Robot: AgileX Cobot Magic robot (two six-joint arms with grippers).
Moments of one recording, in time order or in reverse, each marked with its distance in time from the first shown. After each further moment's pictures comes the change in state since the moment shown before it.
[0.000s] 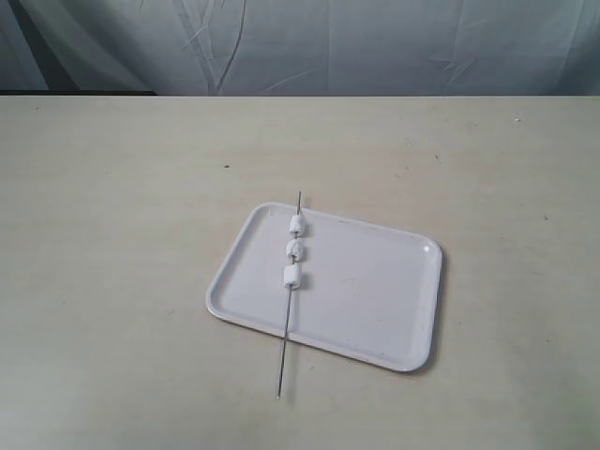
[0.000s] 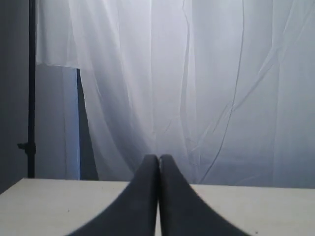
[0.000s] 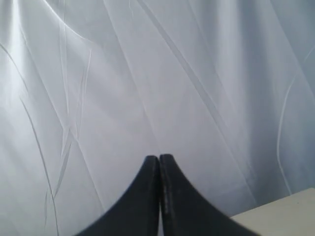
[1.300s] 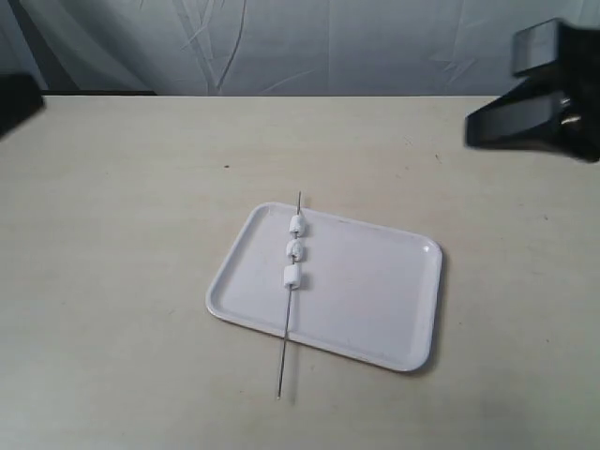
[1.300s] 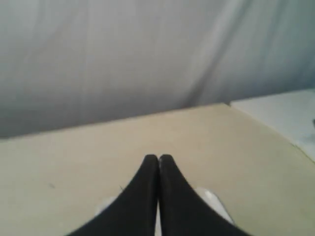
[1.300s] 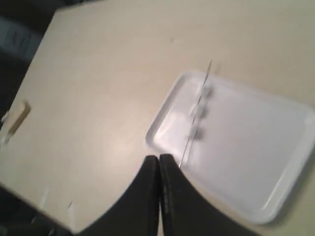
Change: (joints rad) left arm 0.000 0.679 -0.526 1.731 -0.597 -1.858; right arm 0.250 1.014 -0.923 0.436 1.180 -0.236
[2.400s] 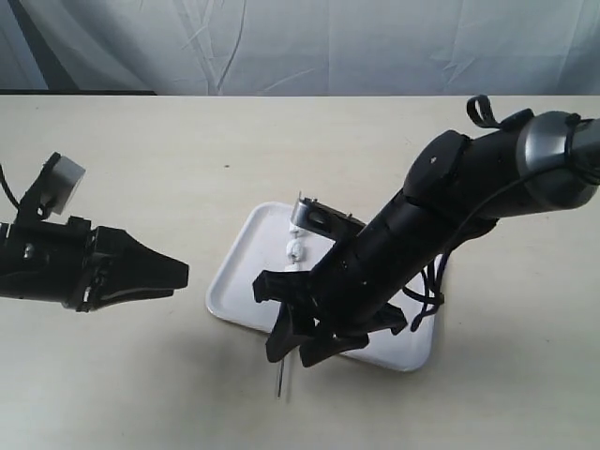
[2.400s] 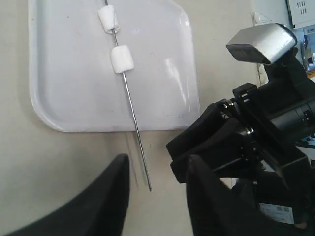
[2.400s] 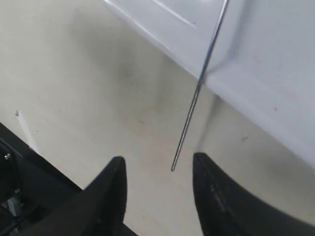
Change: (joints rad) left arm 0.000 0.867 0.023 0.030 -0.307 -0.059; right arm 0.405 0.844 -0.011 0.277 -0.104 -0.149
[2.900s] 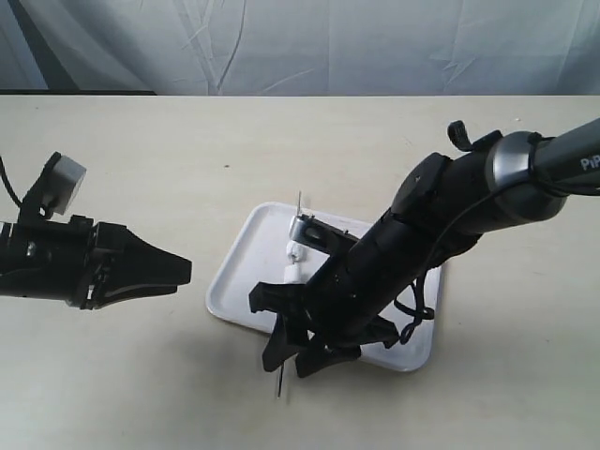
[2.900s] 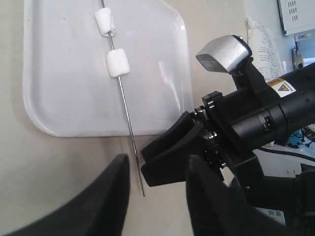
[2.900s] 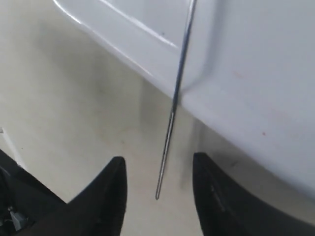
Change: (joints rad) left arm 0.000 0.020 0.000 -0.034 -0.016 0.014; right arm 0.016 0.080 0.000 0.064 -0.042 -0.031
